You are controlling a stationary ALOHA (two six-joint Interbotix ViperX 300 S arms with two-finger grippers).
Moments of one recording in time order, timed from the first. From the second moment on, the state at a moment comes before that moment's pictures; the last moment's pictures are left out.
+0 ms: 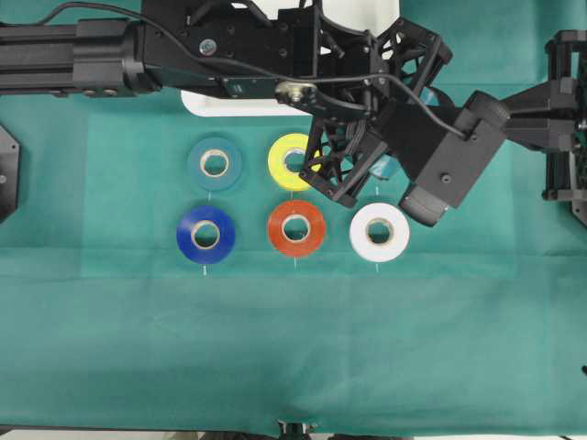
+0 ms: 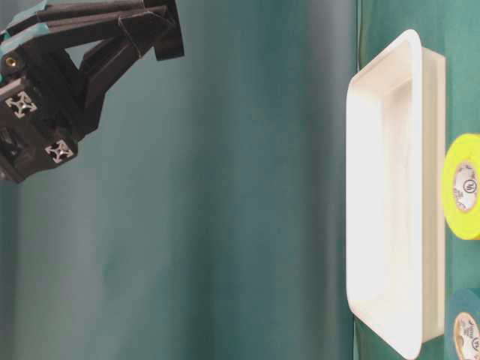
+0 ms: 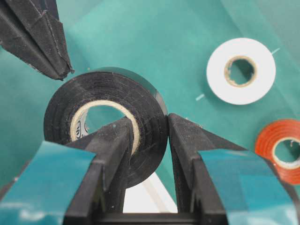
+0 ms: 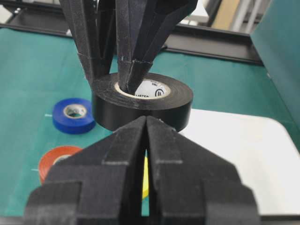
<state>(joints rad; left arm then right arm) -0.01 0.34 -0.52 0.01 1.14 0.63 -0.04 -0.90 1.16 0.00 -0.20 0.00</state>
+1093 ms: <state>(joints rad) 0.20 0.34 -0.52 0.01 1.13 0.62 -0.04 -0.90 1.16 0.00 -0.20 0.00</state>
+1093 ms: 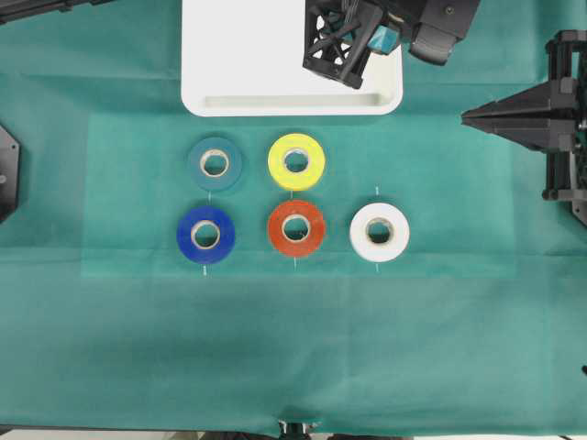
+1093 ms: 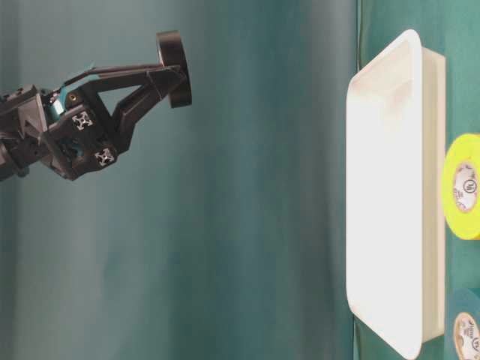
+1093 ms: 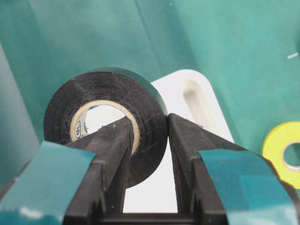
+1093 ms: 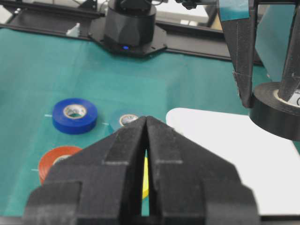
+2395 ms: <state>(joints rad) 0.27 -0.01 0.01 0.01 0.97 0.52 -0.04 -0.90 1.16 0.00 -0.20 0.00</state>
